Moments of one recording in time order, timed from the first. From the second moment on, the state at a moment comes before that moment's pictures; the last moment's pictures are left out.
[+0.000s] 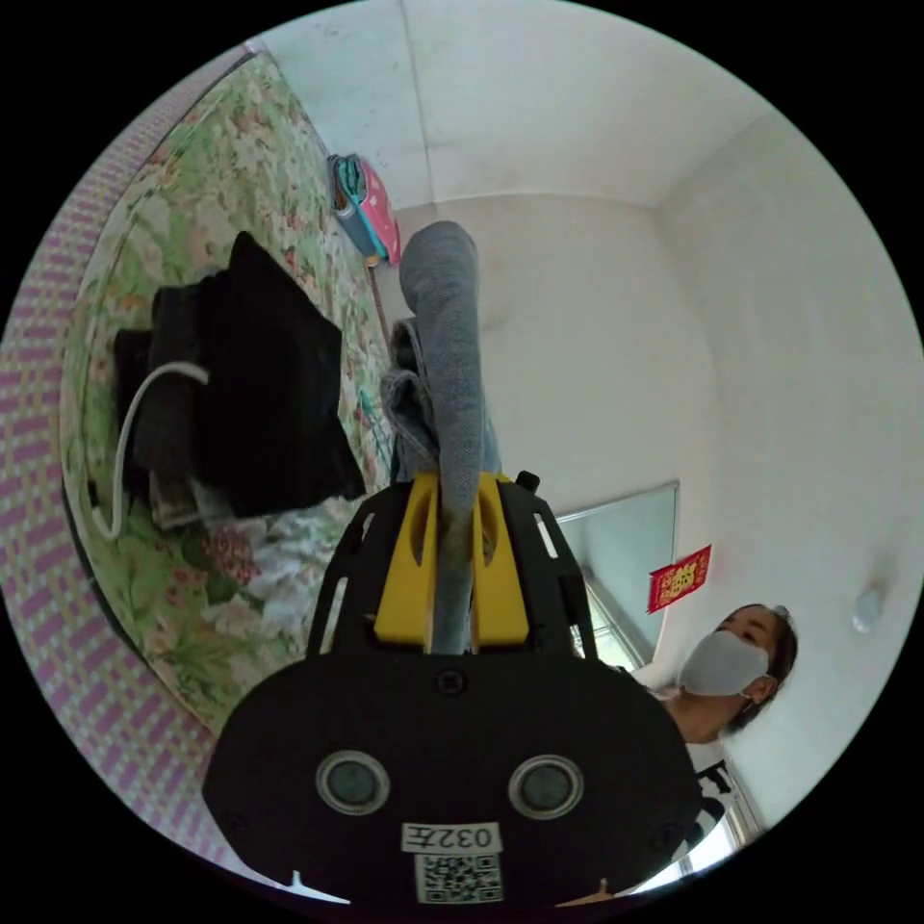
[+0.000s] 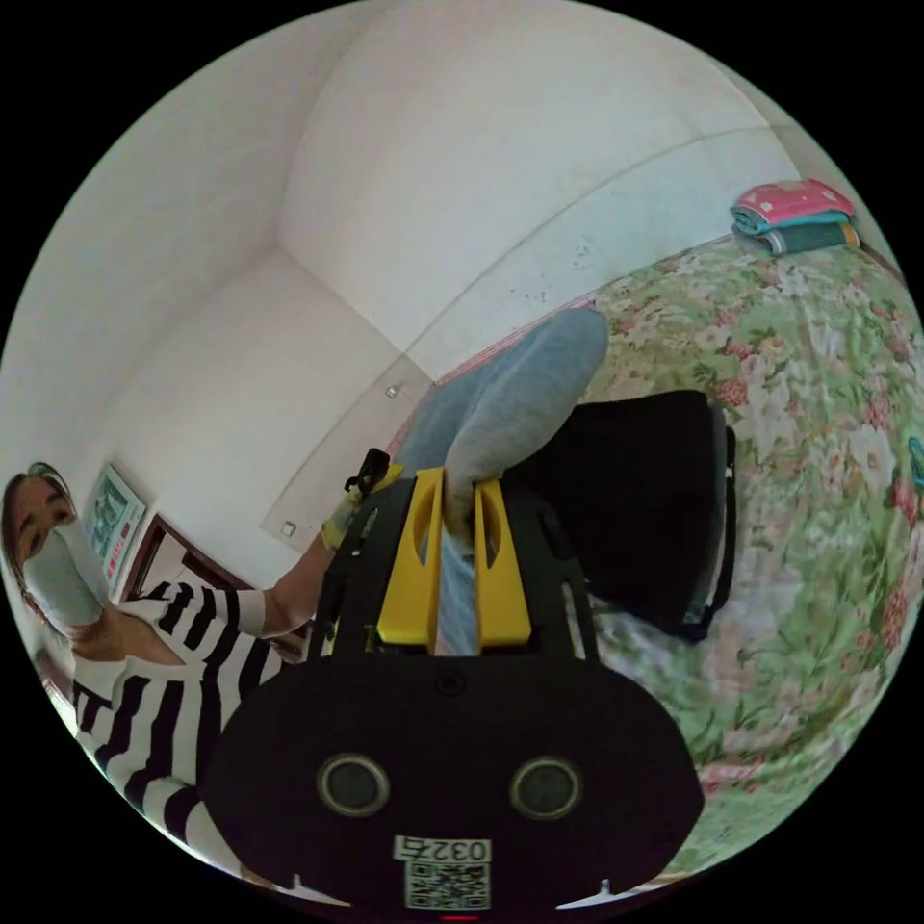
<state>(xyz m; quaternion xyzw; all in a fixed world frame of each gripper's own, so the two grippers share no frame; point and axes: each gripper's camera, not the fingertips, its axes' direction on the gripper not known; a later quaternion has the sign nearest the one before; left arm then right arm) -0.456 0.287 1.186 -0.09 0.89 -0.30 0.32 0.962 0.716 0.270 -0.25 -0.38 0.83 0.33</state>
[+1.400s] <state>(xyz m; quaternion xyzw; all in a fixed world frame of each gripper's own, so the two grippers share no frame) -0.105 0.272 1.317 -0.10 0.54 -0.17 0.82 0.657 0.807 0.589 -0.60 -0.36 0.59 0.42</state>
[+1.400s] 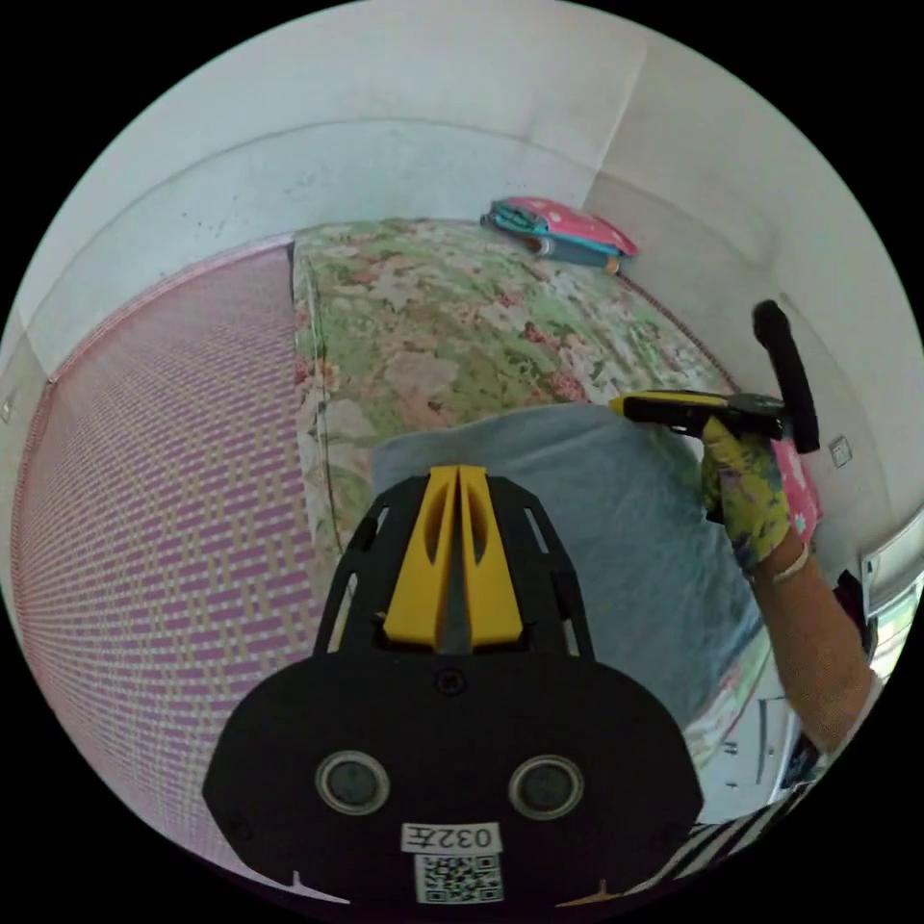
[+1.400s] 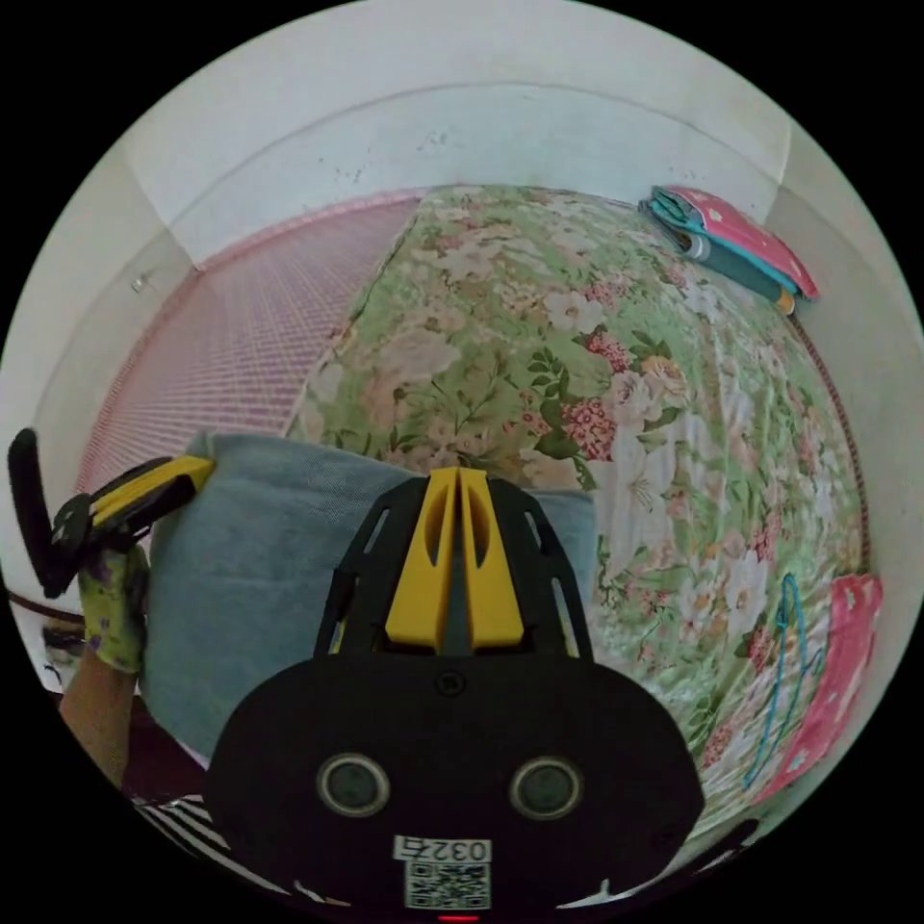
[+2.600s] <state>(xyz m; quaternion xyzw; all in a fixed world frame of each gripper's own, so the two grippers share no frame) -0.215 0.487 1.445 0.03 0.60 -0.09 0.79 0.466 0.599 0.307 -0.50 -0.35 0.64 0.46</state>
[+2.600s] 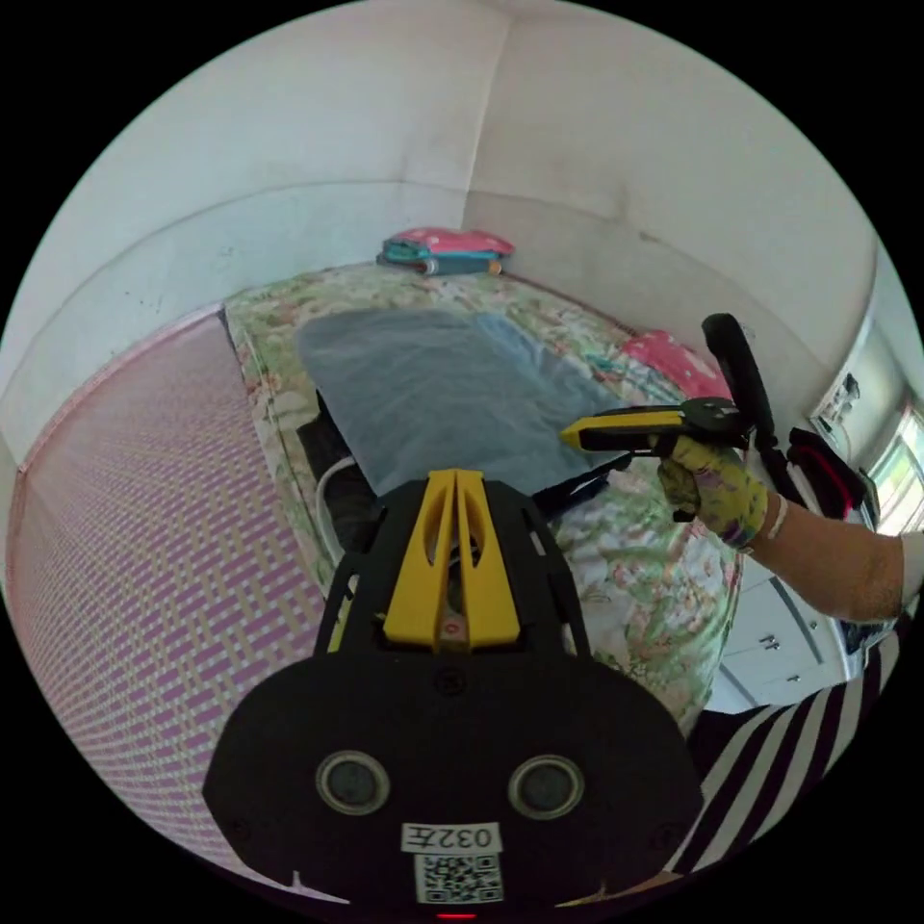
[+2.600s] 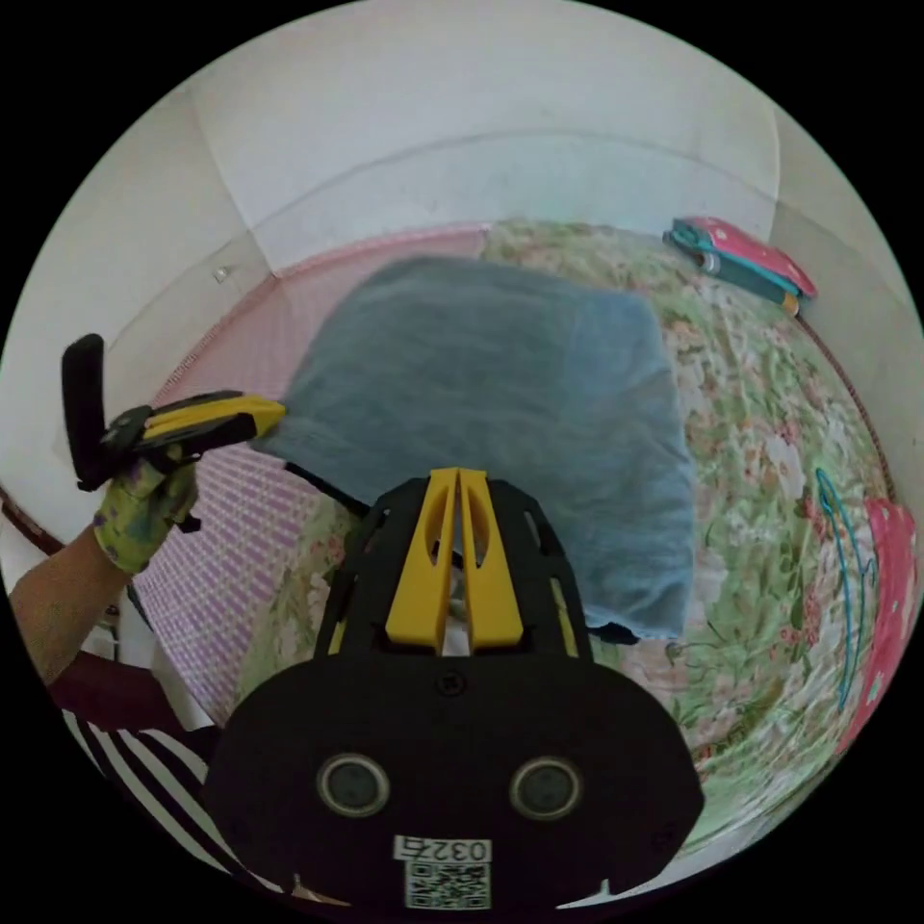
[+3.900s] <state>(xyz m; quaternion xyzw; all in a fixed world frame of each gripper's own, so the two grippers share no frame) -0.620 1.233 1.420 -0.32 0.41 -0.68 0.51 0.026 -0.109 0.197 -0.25 -0.81 0.46 0.27</state>
